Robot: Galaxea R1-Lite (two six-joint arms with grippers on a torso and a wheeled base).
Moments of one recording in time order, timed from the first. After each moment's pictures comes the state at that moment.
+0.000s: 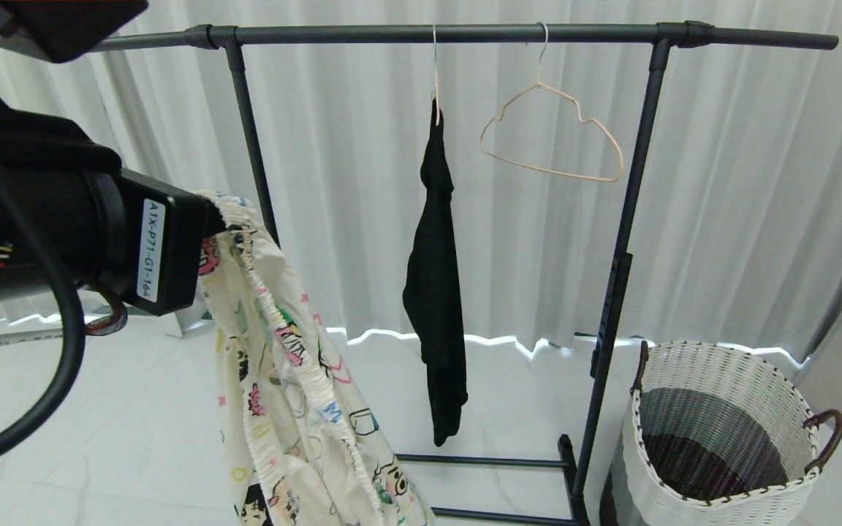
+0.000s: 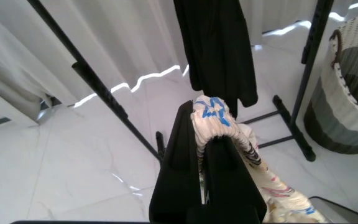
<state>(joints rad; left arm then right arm) -0.82 1.31 -1.38 0.50 0.52 0.05 0.66 1.12 -1.26 0.58 -0.67 -0.25</state>
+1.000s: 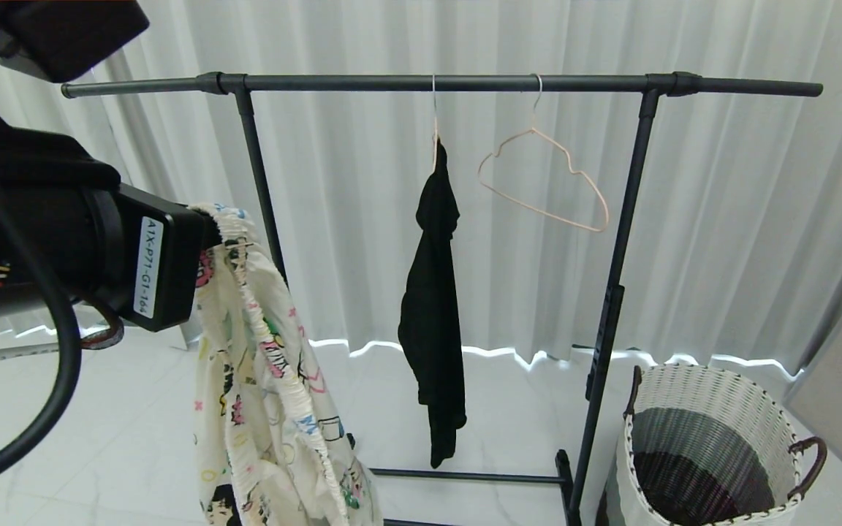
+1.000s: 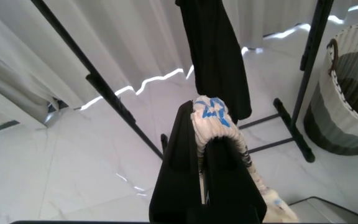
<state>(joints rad) -0.83 1.30 -1.36 0.50 0.53 0.05 0.64 1.05 -1.14 0.44 -0.66 -0.30</state>
